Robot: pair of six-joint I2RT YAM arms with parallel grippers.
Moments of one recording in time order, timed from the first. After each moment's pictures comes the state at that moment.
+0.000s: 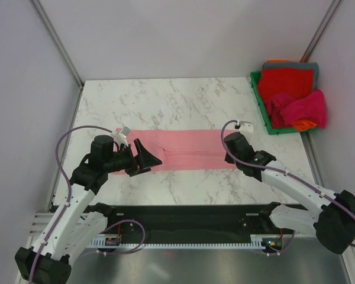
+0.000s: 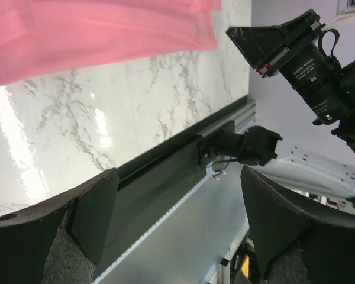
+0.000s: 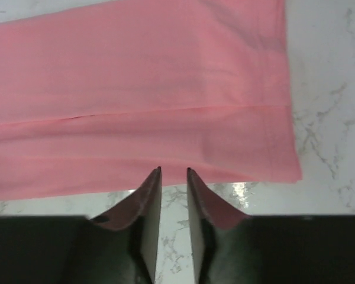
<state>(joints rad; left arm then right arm) -0.31 0.73 0.67 -0.54 0.63 -0.80 0.67 1.10 0.72 -0.41 0.45 0.64</state>
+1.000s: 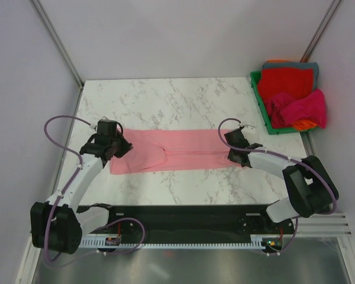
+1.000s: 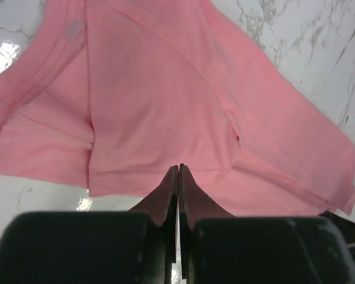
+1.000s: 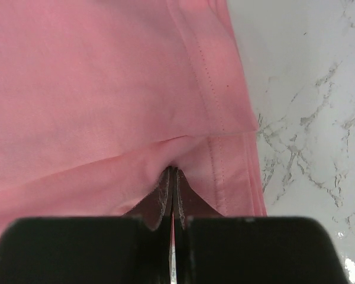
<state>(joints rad) -0.18 1.09 0.77 -0.51 -0.04 -0.82 0.45 1.48 0.69 -0.24 0.44 0.69</state>
